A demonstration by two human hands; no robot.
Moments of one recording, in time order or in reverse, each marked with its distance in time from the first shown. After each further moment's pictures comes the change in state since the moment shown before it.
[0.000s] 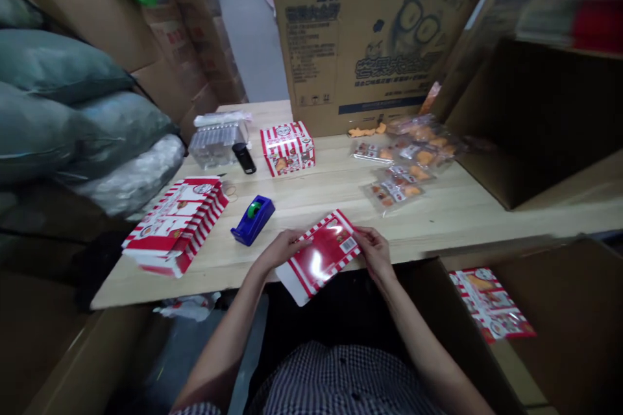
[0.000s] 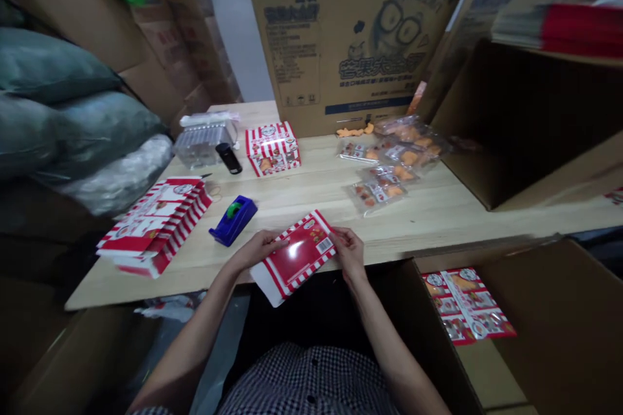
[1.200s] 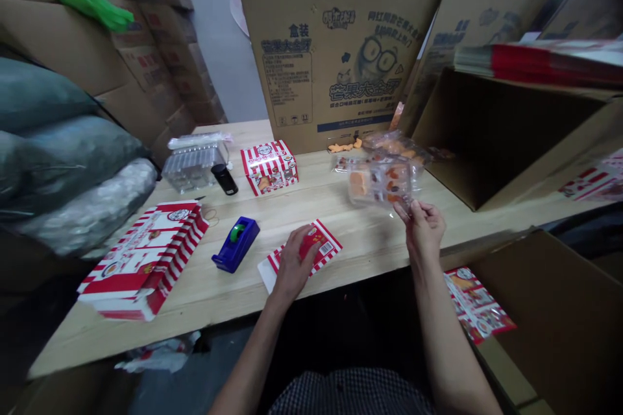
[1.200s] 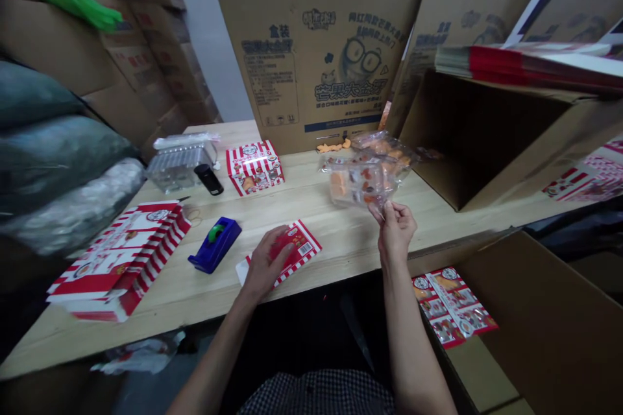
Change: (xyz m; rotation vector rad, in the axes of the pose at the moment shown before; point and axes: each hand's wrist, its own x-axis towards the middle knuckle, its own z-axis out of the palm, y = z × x) left_hand 0.015 0.031 0.057 0.045 0.451 0.393; right_hand 0.078 -0.084 -0.086 0.291 0.507 -0.321
